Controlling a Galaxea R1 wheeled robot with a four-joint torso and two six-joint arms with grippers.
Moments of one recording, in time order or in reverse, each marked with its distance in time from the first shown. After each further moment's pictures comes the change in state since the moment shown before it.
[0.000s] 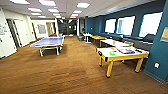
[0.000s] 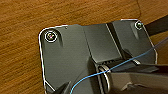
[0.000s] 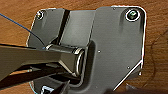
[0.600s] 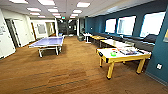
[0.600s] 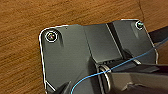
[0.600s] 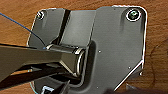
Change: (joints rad) left arm 0.000 0.000 -0.002 0.000 0.000 0.000; right arm 0.000 0.002 0.000 0.000 0.002 0.000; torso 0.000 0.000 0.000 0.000
